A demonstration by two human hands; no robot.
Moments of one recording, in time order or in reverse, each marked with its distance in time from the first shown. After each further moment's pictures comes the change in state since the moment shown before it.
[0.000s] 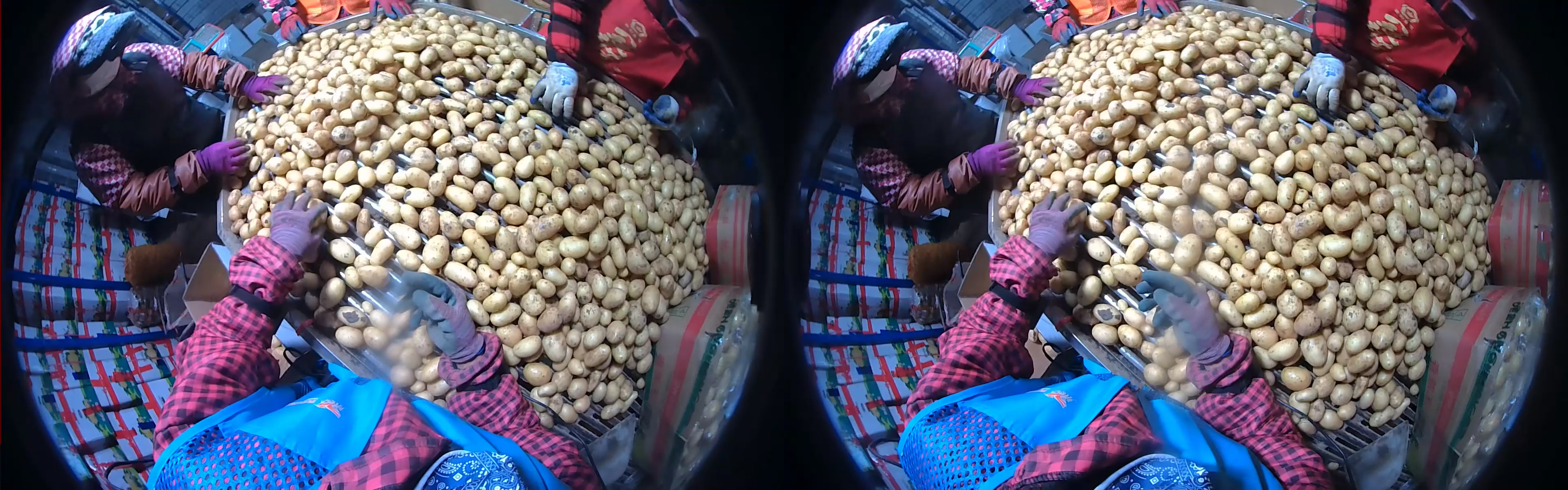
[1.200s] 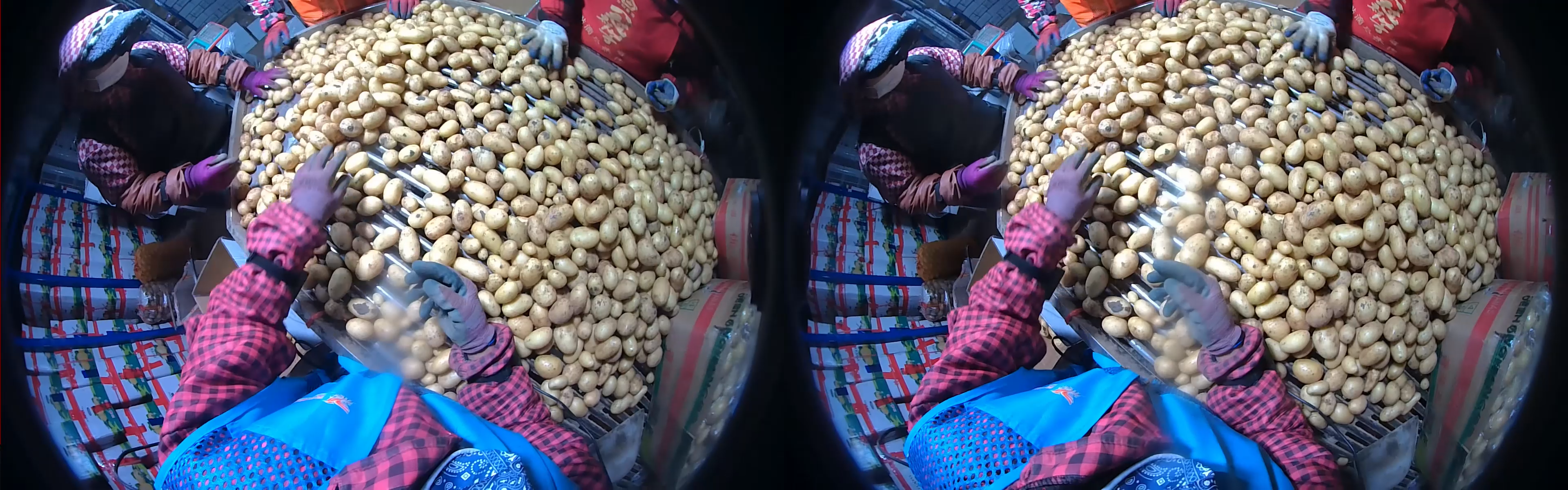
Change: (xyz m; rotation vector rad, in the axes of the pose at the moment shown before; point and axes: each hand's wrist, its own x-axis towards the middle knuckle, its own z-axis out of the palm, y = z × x) left_hand 0.049 0.014 -0.017 -0.215 0.452 0.040; right_hand 0.004 0.006 -0.005 -0.004 0.007 0.008
